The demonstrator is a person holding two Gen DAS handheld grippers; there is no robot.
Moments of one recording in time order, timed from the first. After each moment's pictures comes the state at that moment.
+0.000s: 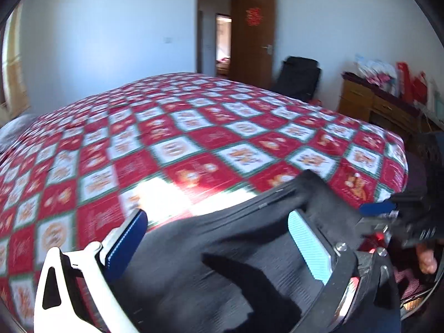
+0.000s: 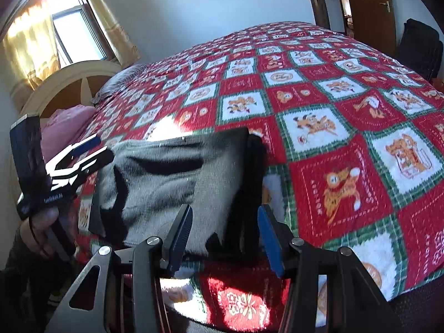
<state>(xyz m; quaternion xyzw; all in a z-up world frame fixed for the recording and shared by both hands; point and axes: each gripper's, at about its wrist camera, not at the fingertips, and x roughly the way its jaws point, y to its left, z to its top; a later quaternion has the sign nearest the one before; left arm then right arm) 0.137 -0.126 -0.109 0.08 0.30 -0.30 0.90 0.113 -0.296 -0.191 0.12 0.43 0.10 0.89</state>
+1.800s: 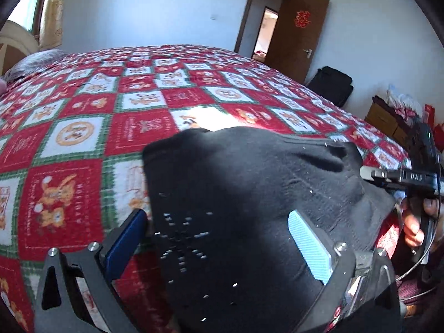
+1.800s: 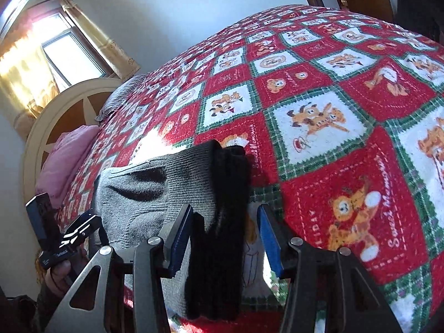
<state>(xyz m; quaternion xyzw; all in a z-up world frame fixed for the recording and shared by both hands) 0.130 -0.047 -0.181 -0.02 0.36 -0.22 0.91 0.170 -0.320 -0.222 0.20 0.41 0.14 0.88</state>
